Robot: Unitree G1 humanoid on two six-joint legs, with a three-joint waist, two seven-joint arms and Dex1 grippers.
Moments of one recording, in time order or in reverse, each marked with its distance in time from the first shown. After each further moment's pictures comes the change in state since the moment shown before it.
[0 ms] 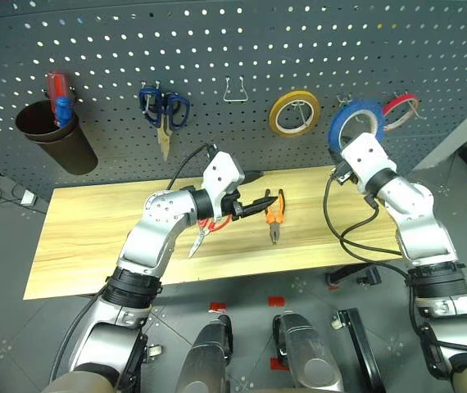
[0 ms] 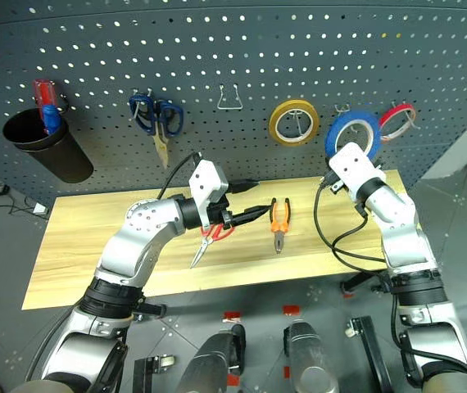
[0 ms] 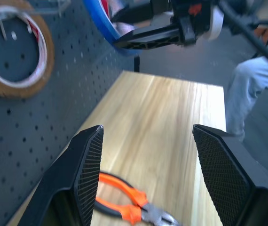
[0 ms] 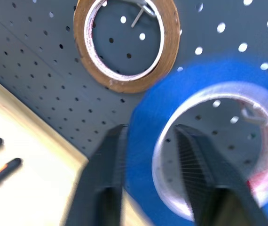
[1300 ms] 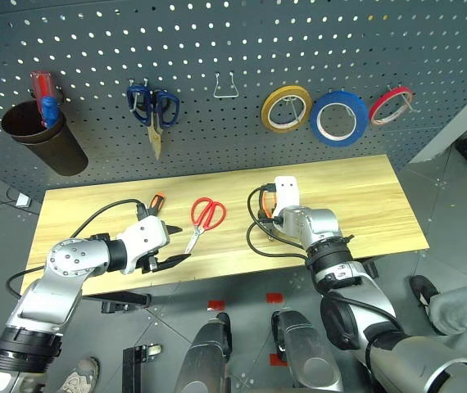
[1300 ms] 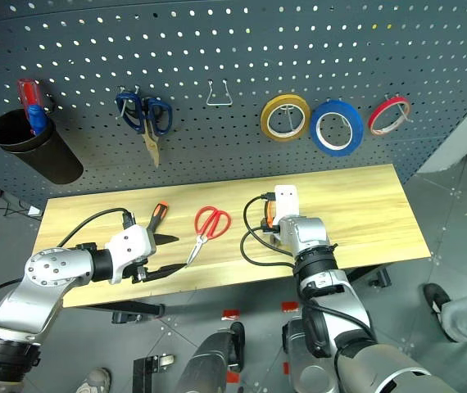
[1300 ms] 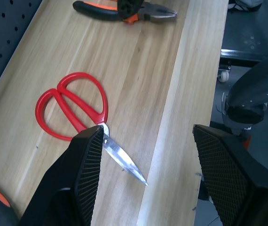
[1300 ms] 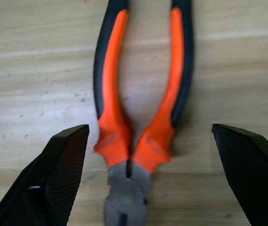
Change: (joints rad) left arm 0.384 0.425 0.141 -0.036 0.096 -0.196 -0.125; right arm -0.385 0.612 -0.174 0.701 0.203 0.614 -0.511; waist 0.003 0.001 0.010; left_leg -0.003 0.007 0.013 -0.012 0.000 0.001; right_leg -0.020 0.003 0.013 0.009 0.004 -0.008
